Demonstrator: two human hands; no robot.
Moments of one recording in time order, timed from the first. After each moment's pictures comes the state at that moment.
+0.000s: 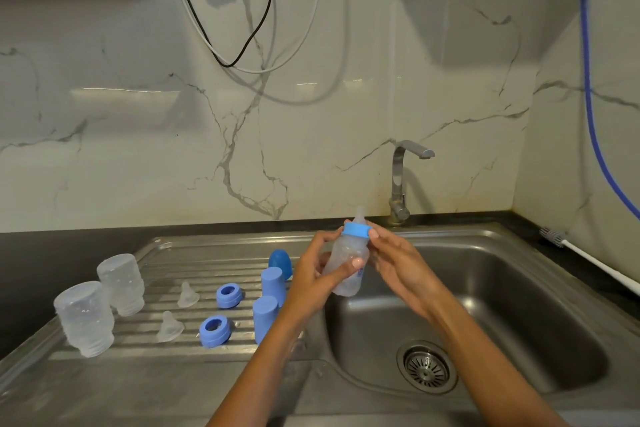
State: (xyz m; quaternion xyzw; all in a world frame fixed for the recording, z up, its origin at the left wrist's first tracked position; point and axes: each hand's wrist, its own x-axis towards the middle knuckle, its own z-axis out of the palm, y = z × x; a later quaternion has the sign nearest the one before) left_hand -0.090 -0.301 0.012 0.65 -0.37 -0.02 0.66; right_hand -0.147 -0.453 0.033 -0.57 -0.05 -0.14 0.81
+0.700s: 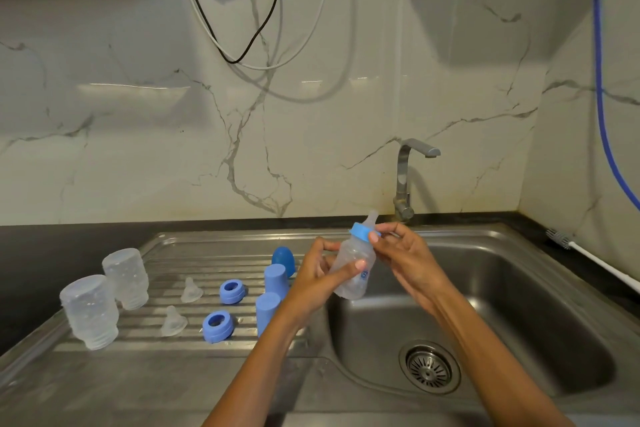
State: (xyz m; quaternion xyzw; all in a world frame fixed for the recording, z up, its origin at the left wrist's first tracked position) left_hand -0.089 -0.297 0.013 0.67 -0.32 -0.09 0.66; right_hand -0.145 -0.461 0.032 -0.61 -0.03 -0.20 0.77
